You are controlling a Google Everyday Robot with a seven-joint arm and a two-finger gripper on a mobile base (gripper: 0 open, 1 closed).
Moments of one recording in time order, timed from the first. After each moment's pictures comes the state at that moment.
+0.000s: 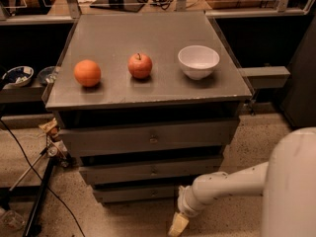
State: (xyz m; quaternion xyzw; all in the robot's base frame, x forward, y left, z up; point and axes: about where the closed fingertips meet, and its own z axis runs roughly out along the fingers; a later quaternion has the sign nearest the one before) arm 0.440 -0.068 0.367 -0.58 0.79 0.15 0.14
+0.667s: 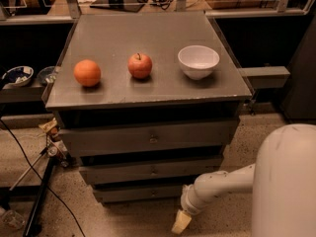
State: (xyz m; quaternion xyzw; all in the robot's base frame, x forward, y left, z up) arm 0.457 -0.086 0.347 -0.57 0.80 0.13 0.14
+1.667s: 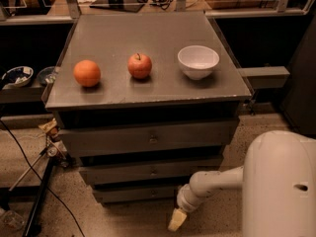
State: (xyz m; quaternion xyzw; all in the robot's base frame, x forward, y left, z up) arm 0.477 -0.072 0.299 -0.57 0.80 0.16 0.13
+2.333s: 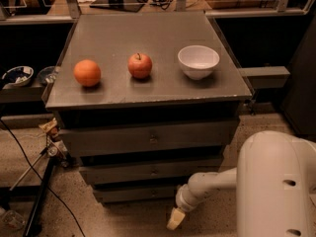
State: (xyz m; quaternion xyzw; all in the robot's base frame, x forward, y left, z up) arm 0.488 -0.068 0.282 -0.57 0.80 0.16 0.14
